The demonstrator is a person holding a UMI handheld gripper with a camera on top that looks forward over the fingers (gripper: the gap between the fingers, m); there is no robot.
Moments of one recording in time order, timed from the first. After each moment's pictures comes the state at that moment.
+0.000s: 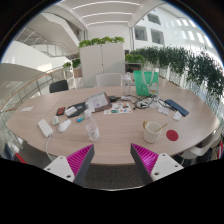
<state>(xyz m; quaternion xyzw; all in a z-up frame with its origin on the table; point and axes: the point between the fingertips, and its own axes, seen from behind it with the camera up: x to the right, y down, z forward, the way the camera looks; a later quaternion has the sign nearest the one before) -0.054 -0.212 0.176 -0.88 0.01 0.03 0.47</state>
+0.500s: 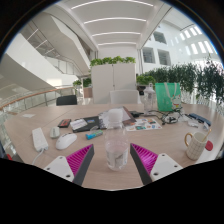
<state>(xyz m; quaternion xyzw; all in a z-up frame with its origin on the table) -0.169 -0.041 0.085 -0.80 -0.03 0.06 0.59</state>
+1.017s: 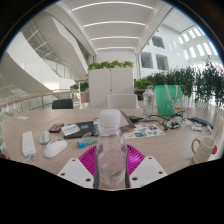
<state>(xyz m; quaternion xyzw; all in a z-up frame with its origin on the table) -0.163 0.024 0.074 -0.78 -0.02 0.04 0.62</state>
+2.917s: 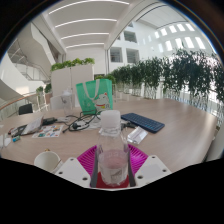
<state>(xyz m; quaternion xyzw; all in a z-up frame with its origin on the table) 0.335 0.004 0.055 -0.80 0.11 -0.04 0.59</state>
